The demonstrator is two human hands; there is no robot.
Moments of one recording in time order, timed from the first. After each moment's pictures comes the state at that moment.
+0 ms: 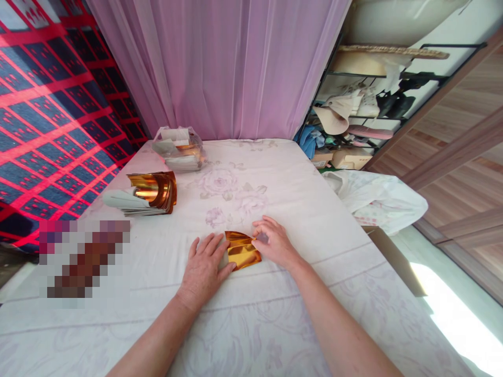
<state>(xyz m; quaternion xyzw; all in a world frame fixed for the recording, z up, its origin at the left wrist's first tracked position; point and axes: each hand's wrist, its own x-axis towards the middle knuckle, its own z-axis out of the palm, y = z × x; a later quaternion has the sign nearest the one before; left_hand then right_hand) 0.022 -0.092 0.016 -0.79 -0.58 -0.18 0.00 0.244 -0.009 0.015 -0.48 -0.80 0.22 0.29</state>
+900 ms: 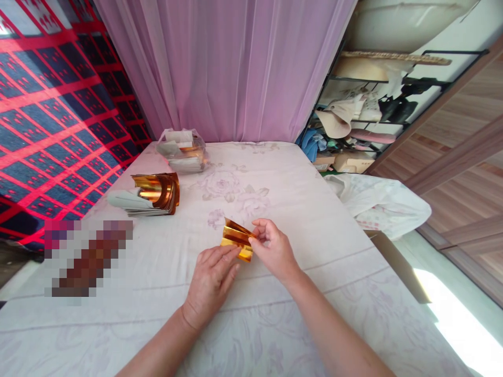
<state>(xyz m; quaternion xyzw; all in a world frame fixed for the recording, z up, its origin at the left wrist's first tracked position) 0.037 -0.107 0.037 -0.79 -0.51 -0.35 0.00 0.212 -0.035 0.052 -0.48 -0.66 0.36 0.45</state>
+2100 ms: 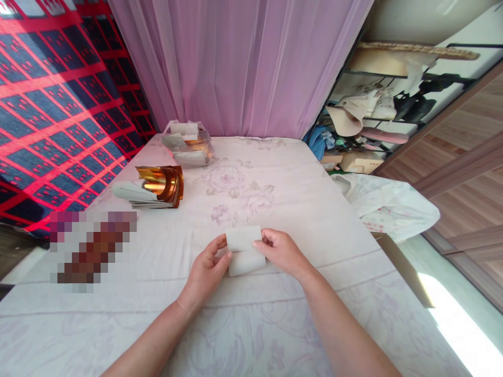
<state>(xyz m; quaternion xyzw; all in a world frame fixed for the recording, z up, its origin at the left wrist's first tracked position) 0.034 -0.104 0.031 -0.50 -0.59 -0.45 -0.45 0.231 -0.032 0.056 -0.51 -0.71 0.44 0.22</state>
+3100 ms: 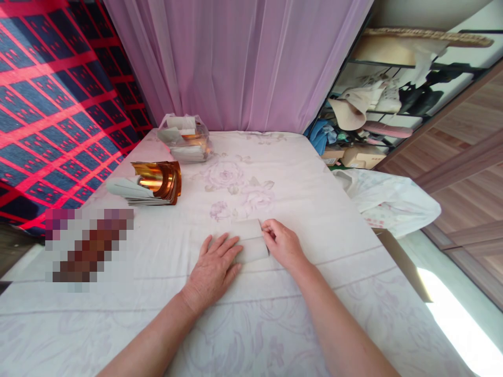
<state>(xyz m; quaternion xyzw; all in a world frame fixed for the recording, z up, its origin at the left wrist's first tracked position) 0.029 -0.102 0.022 -0.82 -0.53 -0.17 -0.09 0.244 -0.019 0.024 -0.54 -0.78 0.20 0.24</state>
